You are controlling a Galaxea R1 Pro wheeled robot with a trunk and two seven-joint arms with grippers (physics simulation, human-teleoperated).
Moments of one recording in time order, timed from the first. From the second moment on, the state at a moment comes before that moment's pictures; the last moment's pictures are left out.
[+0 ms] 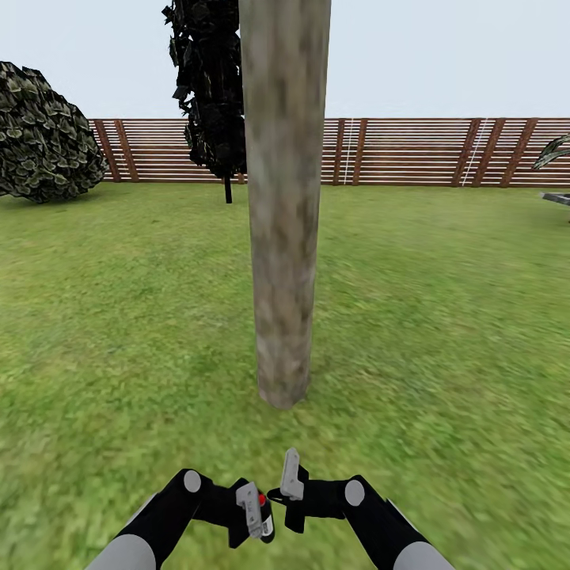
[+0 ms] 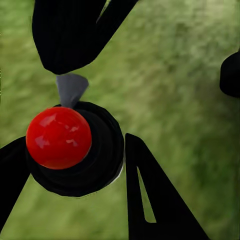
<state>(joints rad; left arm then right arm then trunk) -0.54 -0.07 -0.02 -0.55 -0.81 -0.16 -1.00 -0.52 0.15 0.17 -0.55 0.70 -0.39 0.76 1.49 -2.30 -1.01</state>
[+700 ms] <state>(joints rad) -0.54 -0.07 -0.03 -0.55 -0.80 -0.15 -1.00 -0.52 0.15 0.17 -0.55 0.70 -0.39 0.76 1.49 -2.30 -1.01</state>
